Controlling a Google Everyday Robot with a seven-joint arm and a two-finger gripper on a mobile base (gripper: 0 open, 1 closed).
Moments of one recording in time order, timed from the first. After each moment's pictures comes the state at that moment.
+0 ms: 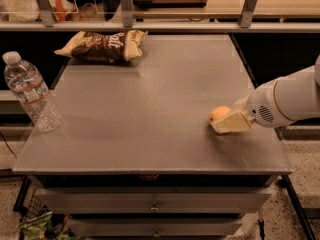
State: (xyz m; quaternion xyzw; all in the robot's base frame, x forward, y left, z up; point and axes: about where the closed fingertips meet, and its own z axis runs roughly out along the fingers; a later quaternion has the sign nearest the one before) arm 0.489 -0.189 0.848 -0.34 0.88 0.10 0.32
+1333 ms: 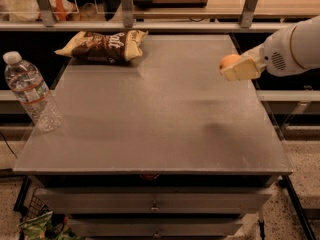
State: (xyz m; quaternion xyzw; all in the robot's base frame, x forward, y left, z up) arm 0.563 -0.214 0.942 -0.32 0.85 0.05 0.42
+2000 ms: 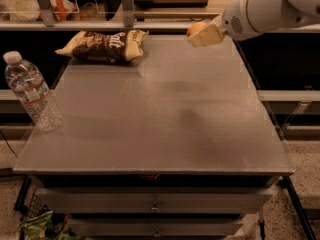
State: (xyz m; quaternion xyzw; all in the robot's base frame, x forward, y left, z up) arm 0.652 -0.145 0.984 -0.34 0.81 0.08 0.46
